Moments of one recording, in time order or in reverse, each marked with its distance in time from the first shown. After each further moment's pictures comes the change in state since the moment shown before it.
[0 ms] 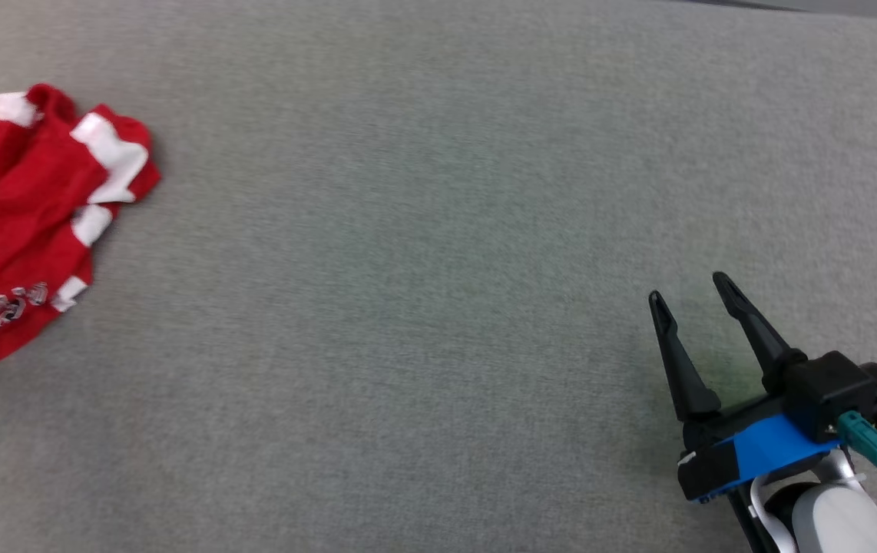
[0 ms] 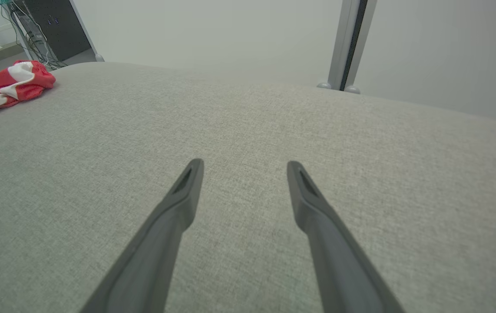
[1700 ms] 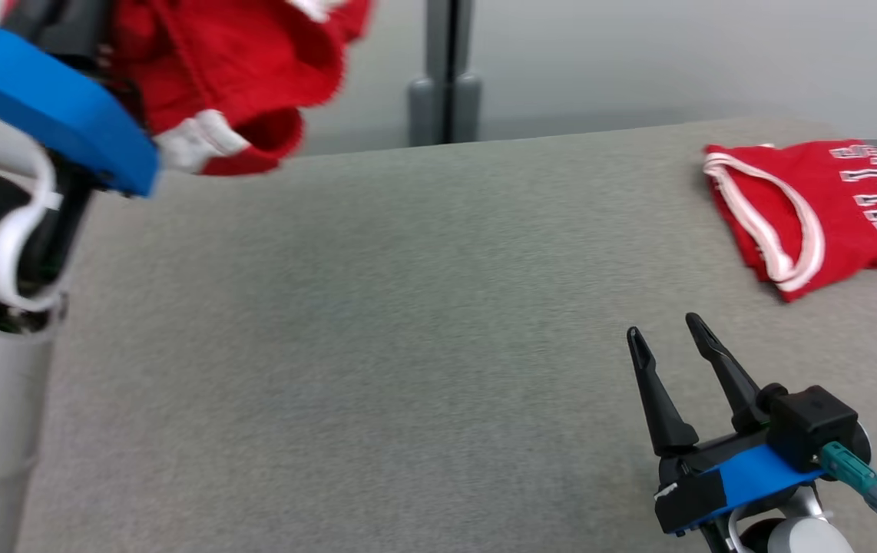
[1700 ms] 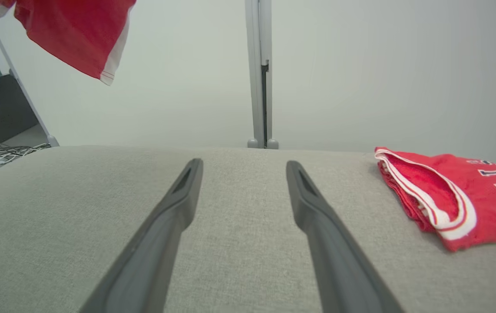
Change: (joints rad) left arm -0.328 -0.096 -0.368 -0.269 0.081 -0.182 -0.067; right arm 0.050 0.049 0.027 0.037 0.090 0.000 -0.035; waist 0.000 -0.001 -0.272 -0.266
